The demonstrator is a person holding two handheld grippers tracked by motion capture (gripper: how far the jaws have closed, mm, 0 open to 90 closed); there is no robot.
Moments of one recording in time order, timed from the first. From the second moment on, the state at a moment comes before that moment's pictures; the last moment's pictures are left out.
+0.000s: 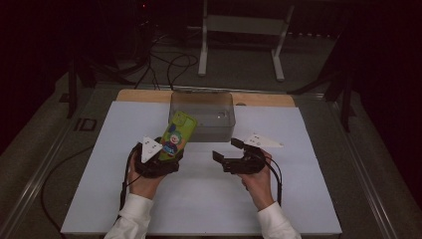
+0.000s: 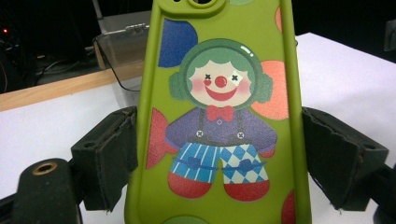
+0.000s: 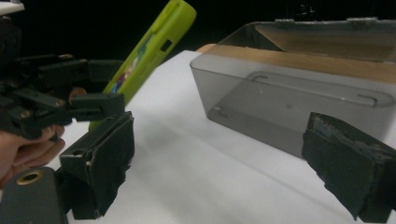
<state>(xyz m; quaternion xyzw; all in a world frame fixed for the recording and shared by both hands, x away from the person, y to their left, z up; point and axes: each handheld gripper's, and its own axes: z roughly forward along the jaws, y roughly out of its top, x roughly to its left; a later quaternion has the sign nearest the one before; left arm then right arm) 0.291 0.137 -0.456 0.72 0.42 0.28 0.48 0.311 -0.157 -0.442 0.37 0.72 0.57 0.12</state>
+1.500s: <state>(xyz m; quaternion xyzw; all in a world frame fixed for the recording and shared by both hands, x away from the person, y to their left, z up) 0.282 0.131 -0.455 0.68 0.44 0.29 0.51 0.333 -0.077 -0.436 0.40 0.69 0.61 0.01</state>
